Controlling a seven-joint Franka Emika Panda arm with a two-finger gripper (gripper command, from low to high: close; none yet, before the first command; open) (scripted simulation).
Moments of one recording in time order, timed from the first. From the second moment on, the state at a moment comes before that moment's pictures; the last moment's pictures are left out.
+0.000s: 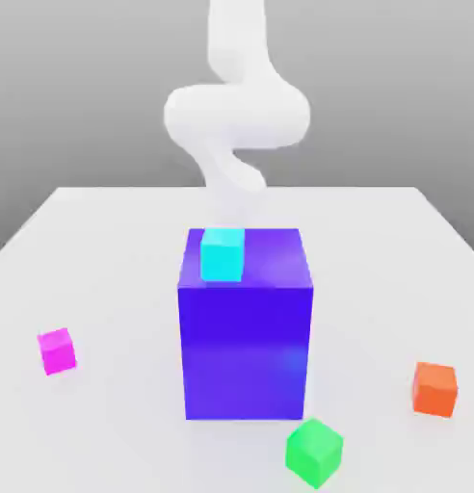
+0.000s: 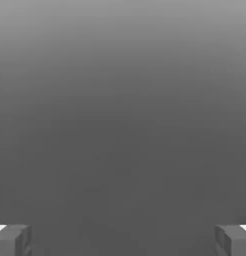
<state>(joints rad) -0.05 -0.71 -0.03 -2.35 -0.01 2.35 0.83</state>
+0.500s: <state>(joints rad) -0.33 -0.16 -0.28 -2.64 0.00 2.70 0.97</state>
